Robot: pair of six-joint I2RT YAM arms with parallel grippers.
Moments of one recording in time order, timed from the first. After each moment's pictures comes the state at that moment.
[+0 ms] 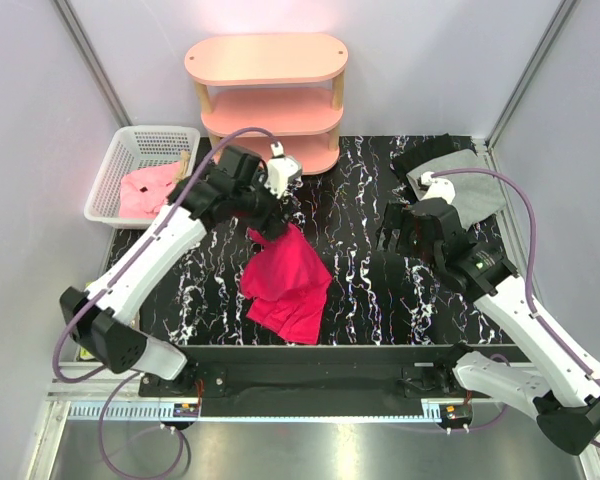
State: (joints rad) left arm -0.58 1.43 1.54 -0.93 0.20 0.20; right arm 0.61 0.97 1.09 -0.73 0.35 0.53
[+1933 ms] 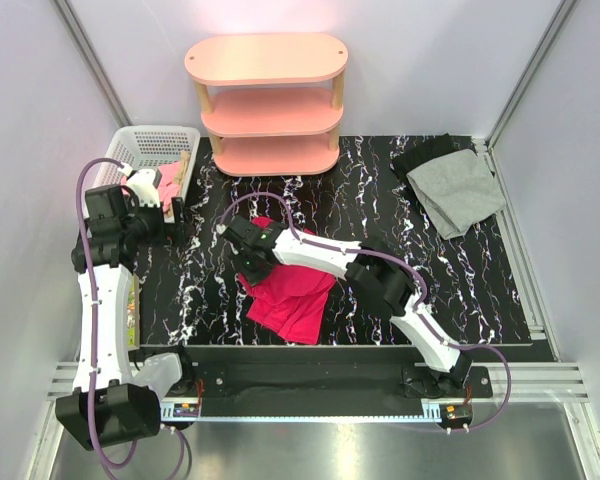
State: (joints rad) left arm 0.22 1.01 1.08 -0.77 0.38 0.13; right arm 1.04 2.35 1.94 -0.67 -0.06 0.32
